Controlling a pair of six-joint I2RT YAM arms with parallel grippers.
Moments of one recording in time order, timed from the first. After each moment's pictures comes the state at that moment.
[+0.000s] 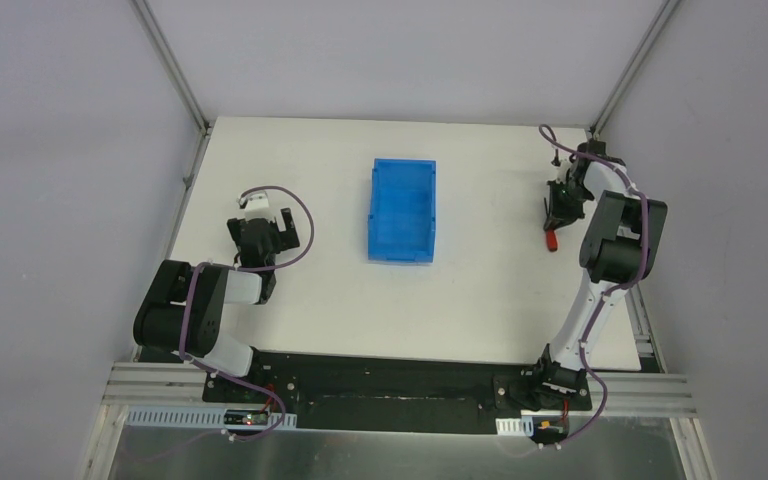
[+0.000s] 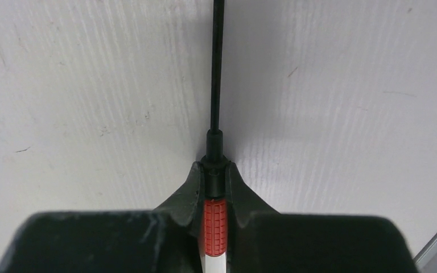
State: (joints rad) left arm -0.12 1.51 0.35 0.89 -0.27 -0.08; right arm -0.22 2.09 1.58 -0.82 -0.13 -0.21
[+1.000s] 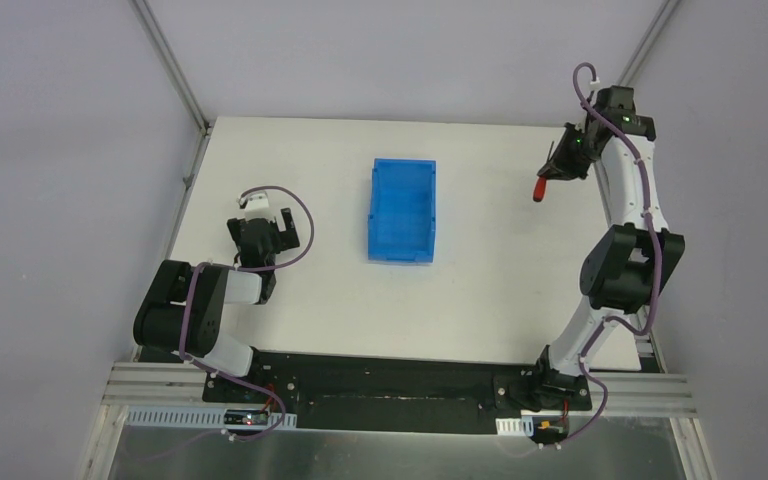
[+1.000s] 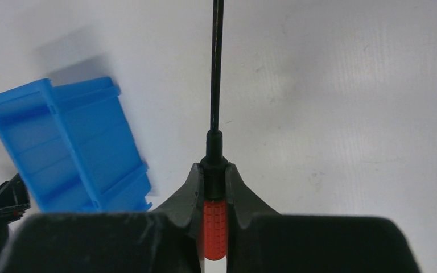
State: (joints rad) left arm -0.12 1.51 0.35 0.89 -0.27 -0.08; right arm -0.17 1.85 1.85 -1.05 -0.26 0.23
